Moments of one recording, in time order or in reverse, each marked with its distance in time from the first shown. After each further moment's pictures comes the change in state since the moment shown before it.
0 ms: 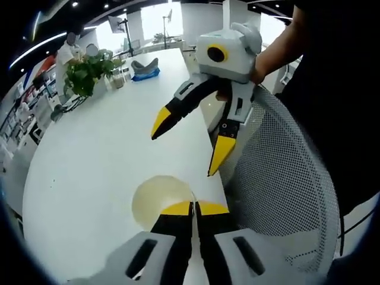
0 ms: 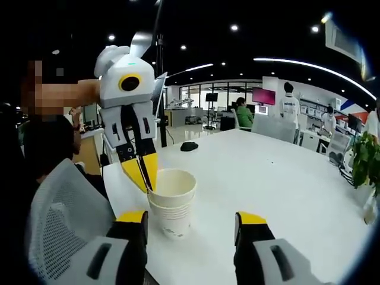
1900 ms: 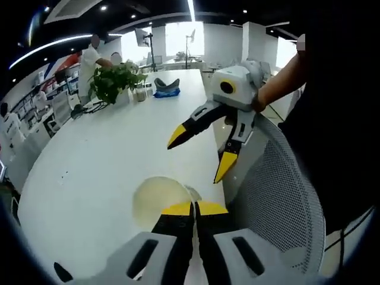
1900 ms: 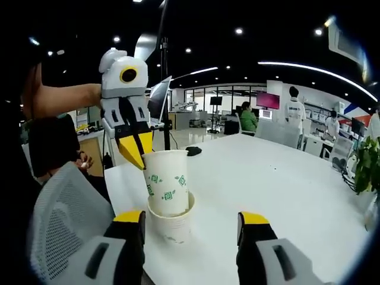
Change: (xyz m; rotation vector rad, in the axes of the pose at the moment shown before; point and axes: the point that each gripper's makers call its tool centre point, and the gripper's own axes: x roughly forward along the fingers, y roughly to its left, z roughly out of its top) left arm -0.036 0.004 0.017 -0.092 -0.154 0.083; right arm 0.000 0.000 0.010 -0.020 -0.024 0.026
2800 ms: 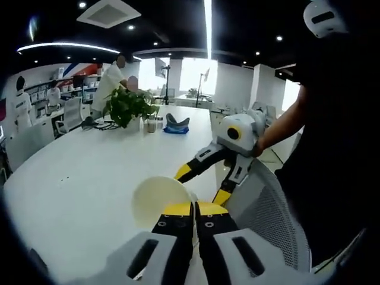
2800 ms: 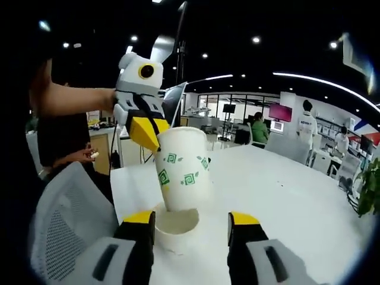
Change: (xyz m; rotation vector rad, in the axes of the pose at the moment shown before) left arm -0.037 0.015 0.037 -0.160 -0.298 0.018; right arm 0.005 0.006 0.025 -0.076 -0.036 0.064
